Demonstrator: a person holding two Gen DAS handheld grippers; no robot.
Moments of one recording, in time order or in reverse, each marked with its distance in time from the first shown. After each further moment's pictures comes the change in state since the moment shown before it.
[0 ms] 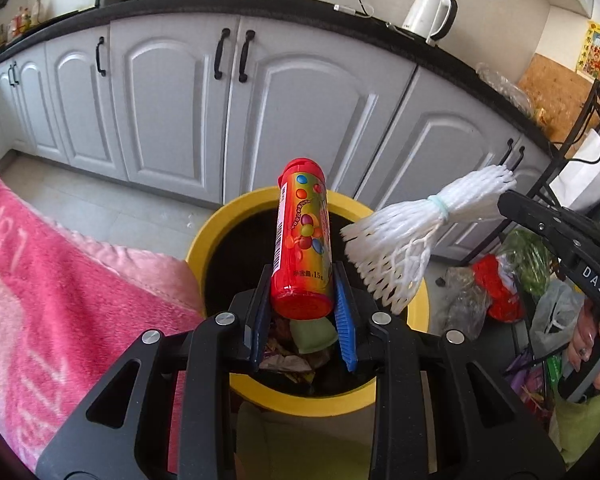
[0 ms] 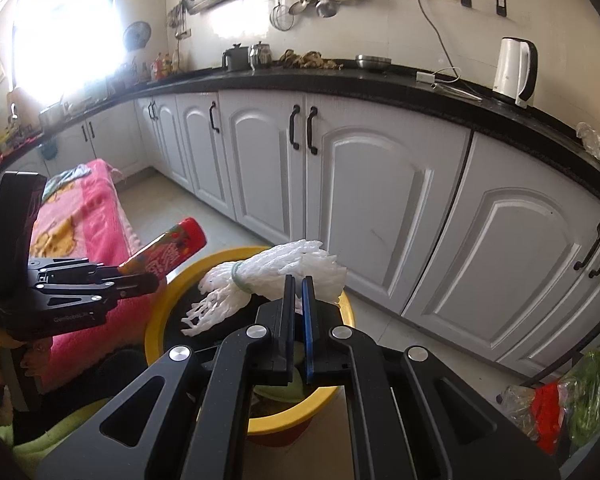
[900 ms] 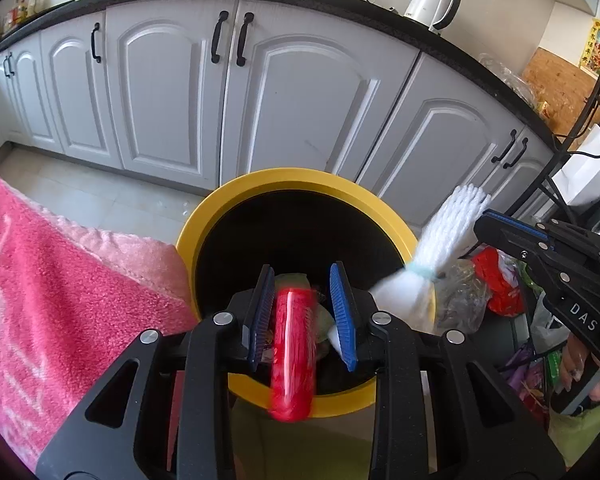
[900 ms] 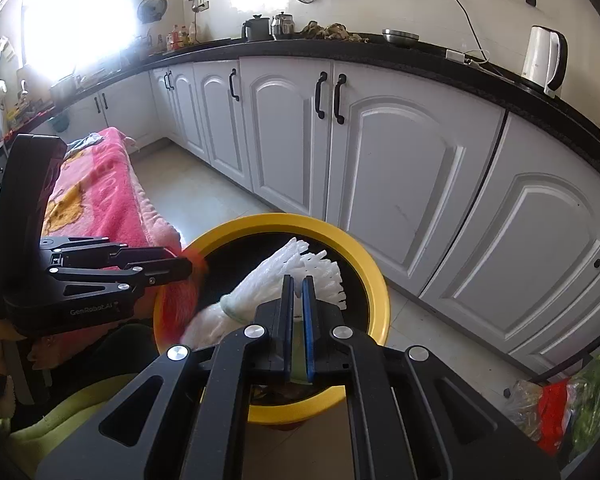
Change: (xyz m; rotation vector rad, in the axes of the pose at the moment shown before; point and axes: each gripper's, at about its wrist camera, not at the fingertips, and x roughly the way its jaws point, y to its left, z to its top) left arm 0.015 0.001 -0.003 -0.011 0.034 -0.005; right arm 0.028 0.018 -0.008 -0.032 0.089 0.056
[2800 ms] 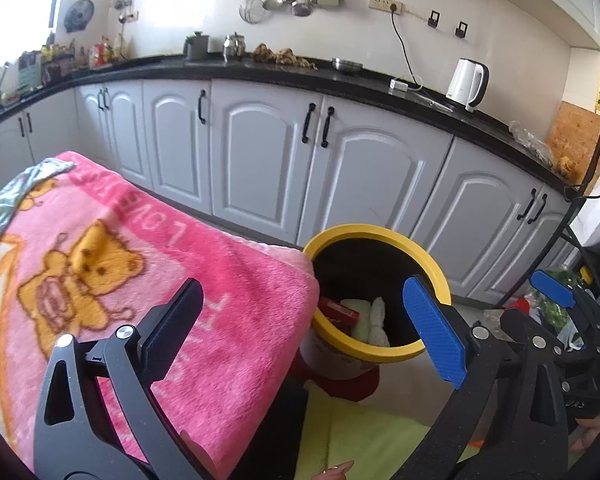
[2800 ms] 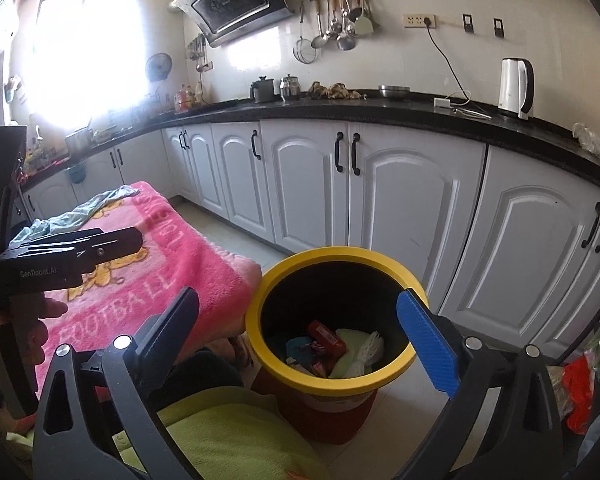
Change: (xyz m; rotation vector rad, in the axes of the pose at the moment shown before) left arm -0.181 0.019 -0.061 -0.068 -0.281 0.241; right arm -0.101 0.092 -0.048 0.083 -0.236 -0.003
